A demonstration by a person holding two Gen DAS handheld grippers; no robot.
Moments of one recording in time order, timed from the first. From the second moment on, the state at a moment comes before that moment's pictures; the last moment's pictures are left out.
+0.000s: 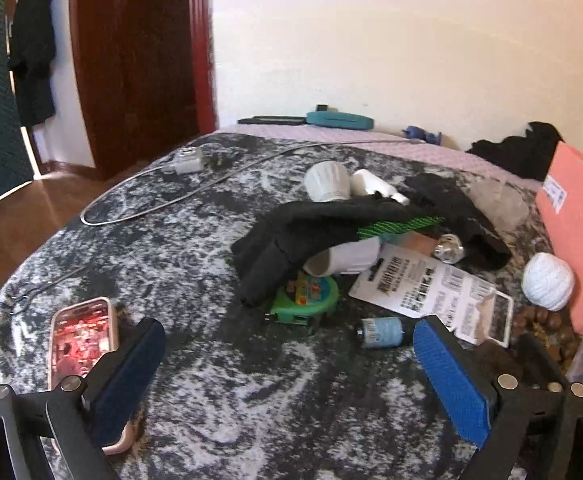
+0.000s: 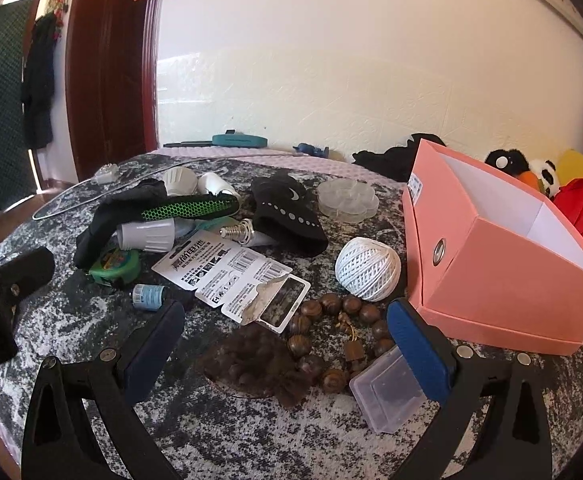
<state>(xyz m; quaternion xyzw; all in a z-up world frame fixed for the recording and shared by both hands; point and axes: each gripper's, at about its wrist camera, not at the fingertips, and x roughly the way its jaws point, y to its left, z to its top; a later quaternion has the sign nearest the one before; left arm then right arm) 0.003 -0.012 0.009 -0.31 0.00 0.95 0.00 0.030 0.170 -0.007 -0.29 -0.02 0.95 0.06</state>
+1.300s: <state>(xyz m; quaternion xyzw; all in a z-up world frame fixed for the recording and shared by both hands) -0.008 -0.001 0.016 -0.35 -0.04 0.93 0.10 0.038 0.192 0.009 -0.27 0.00 0.96 0.11</state>
